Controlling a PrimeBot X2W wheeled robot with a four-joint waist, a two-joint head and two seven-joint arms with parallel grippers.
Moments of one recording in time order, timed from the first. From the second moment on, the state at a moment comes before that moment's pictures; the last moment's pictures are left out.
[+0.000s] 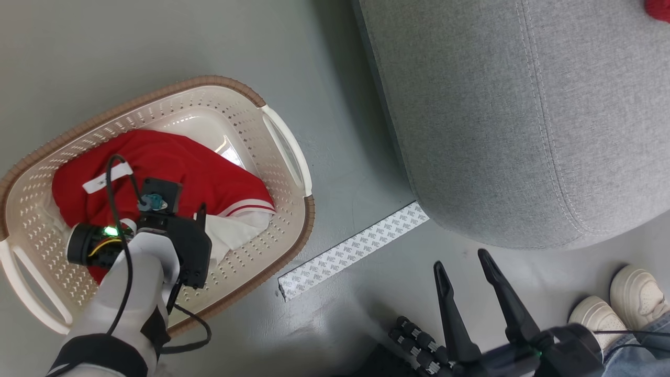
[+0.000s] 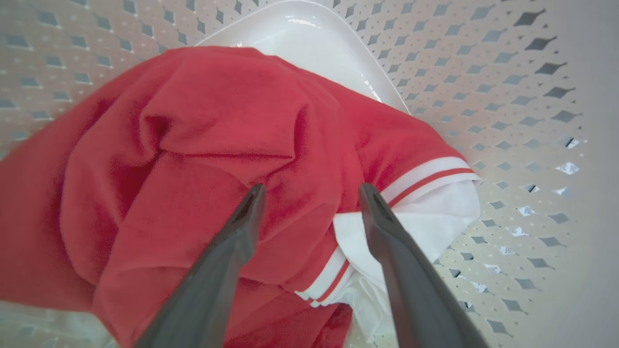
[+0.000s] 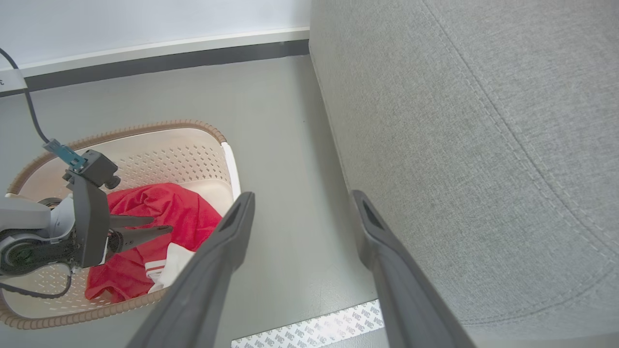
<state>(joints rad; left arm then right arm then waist) -1.01 0.09 -0.46 1.23 -0.21 0.02 -0.10 0.06 -0.05 0.35 -0.24 0.06 0.13 -0.25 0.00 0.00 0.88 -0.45</state>
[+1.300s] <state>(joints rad) -0.98 0.07 -0.45 1.26 -0.34 0.01 -0.21 -0.09 -0.05 0.41 -0.12 0.03 0.13 -0.25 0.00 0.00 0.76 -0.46</state>
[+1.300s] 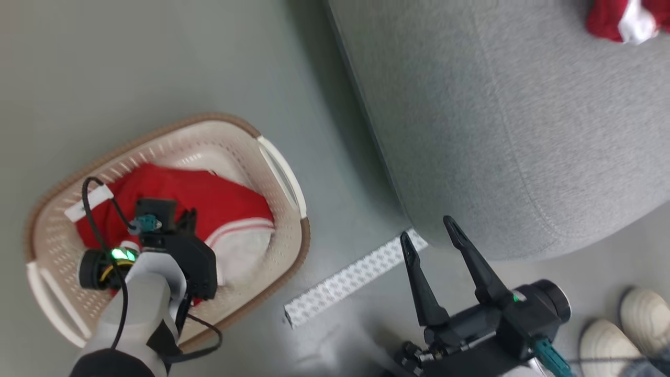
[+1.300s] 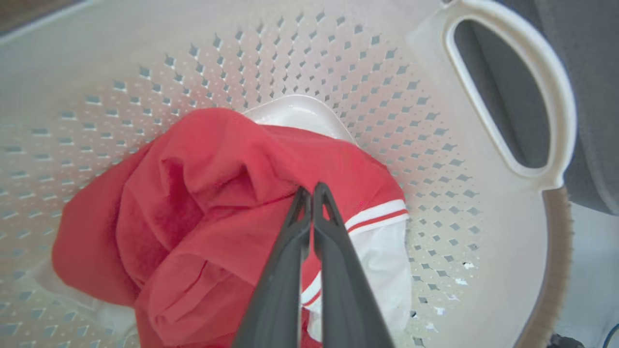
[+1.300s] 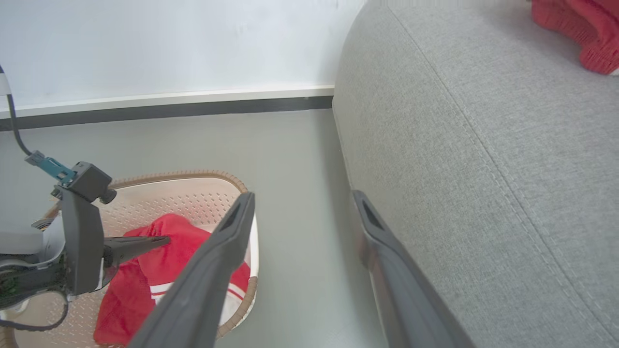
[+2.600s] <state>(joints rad) -0.63 0.10 -0.68 0.47 -0.63 0.03 0.00 0.02 -0.11 0.44 -0.03 0.05 0.13 -0.06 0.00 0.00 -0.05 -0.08</state>
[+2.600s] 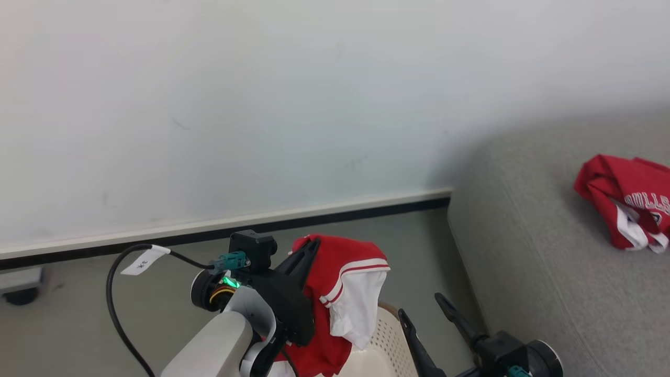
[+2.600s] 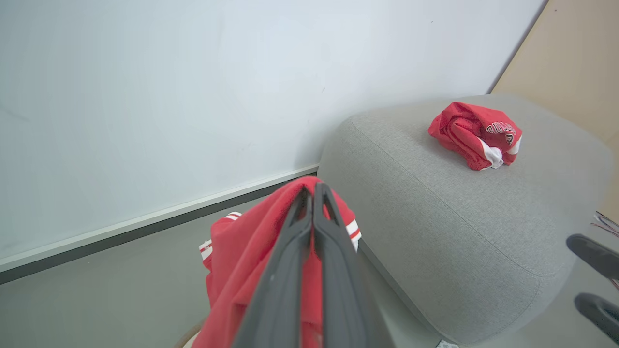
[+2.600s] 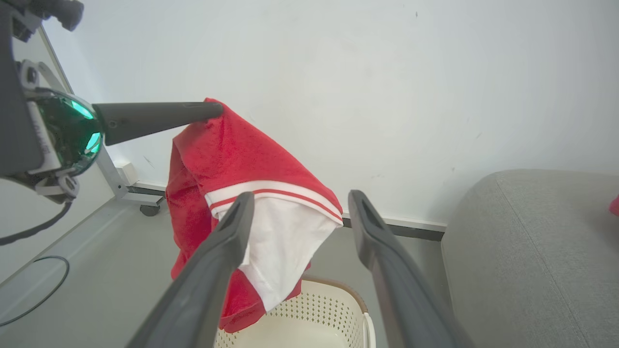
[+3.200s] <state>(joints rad) -0.66 0.12 -0.70 0.35 -0.62 0.04 0.07 -0.02 -0.11 0.53 0.01 0.08 0.13 -0.05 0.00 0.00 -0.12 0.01</state>
